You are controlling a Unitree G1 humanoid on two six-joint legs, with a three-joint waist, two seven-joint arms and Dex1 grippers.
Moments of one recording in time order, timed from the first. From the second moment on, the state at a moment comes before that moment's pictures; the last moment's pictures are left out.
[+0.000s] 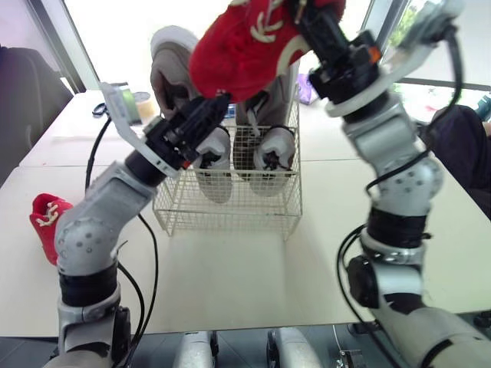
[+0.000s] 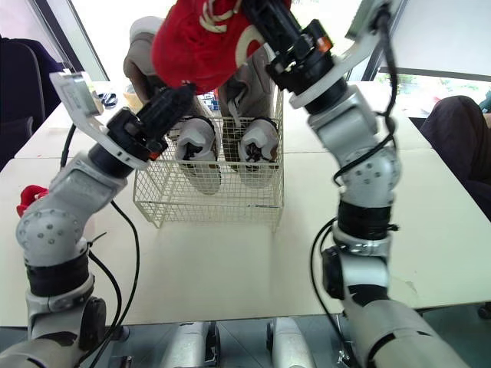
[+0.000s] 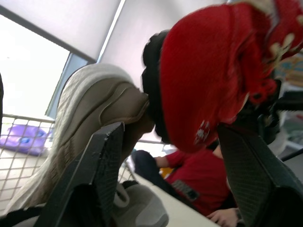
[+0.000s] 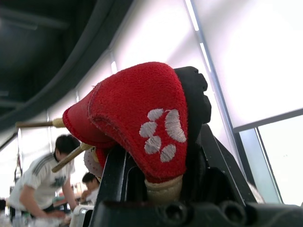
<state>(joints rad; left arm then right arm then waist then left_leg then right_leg) -0.53 0.38 0.22 -0.50 -1.27 0.67 -0.13 -1.00 -0.35 -0.23 -0.15 1.14 0.61 0.48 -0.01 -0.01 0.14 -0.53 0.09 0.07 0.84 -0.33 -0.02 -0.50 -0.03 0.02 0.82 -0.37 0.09</state>
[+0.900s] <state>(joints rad) 0.16 0.73 0.36 -0.89 -1.50 0.67 0.03 -0.80 -0.72 -0.07 -0.08 0.82 0.69 1.04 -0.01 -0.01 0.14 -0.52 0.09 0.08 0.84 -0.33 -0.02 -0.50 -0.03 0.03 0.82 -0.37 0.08</state>
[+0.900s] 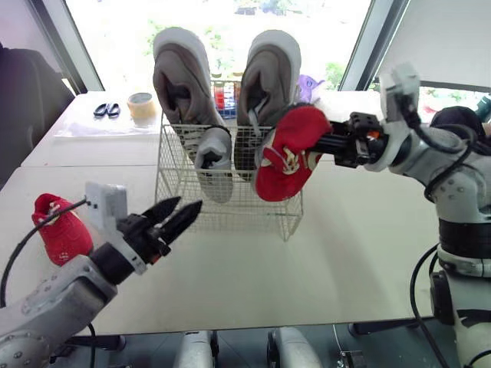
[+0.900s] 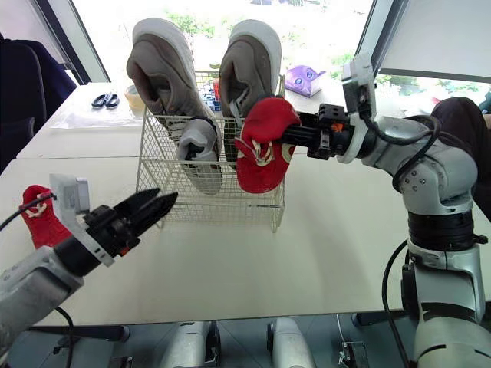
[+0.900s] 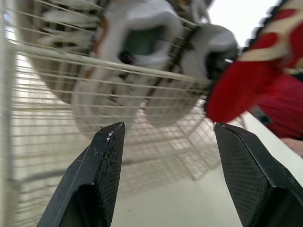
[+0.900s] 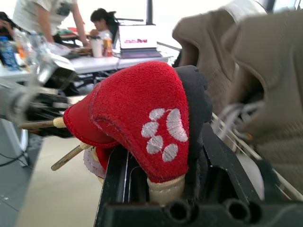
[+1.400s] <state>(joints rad) 0.14 0.81 0.26 -0.89 -1.60 0.66 -0.04 -0.64 -0.68 -0.02 -0.10 0.77 0.67 1.09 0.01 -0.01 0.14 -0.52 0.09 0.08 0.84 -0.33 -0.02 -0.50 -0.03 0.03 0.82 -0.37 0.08</state>
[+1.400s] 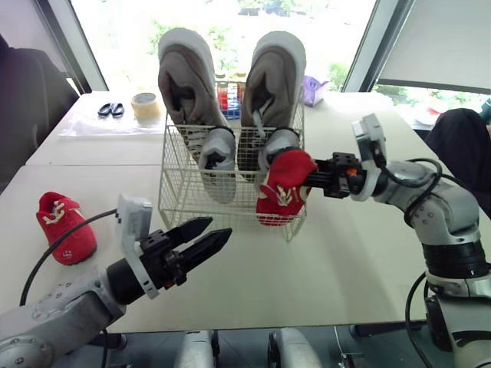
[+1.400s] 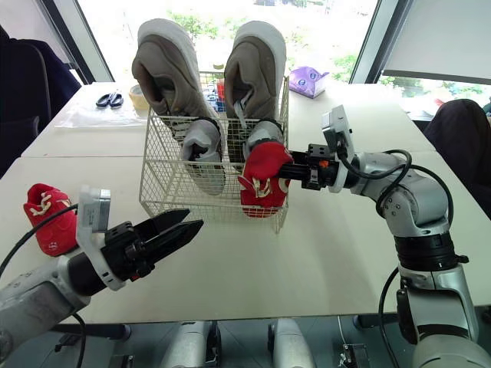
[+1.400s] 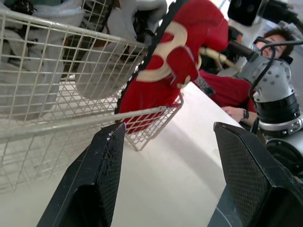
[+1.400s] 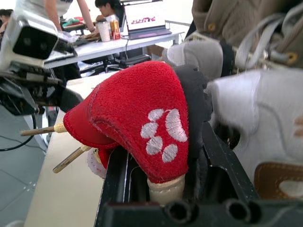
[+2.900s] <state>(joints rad) 0.40 0.96 0.68 -0.79 -1.78 0.71 -0.10 -0.78 -0.90 -0.13 -0.34 1.10 1.03 1.00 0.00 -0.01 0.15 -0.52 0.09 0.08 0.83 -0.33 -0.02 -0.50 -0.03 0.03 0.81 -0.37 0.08</state>
